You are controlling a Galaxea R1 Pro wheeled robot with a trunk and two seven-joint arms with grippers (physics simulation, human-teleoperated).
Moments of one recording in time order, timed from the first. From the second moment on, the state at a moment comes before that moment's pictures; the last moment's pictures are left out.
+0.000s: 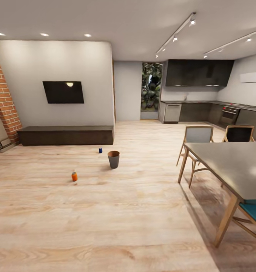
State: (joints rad) left arm 0.00 0.08 0.02 -0.75 0.17 0.18 -0.73; right arm -0.08 -0.17 0.00 -0.64 0.00 0.22 0.59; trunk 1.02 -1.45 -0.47
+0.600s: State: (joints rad) left arm 0.00 0.08 0.01 -0.75 0.17 0.18 -0.73; right arm -0.08 -0.17 0.00 -0.64 0.00 0.22 0.59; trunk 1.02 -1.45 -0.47
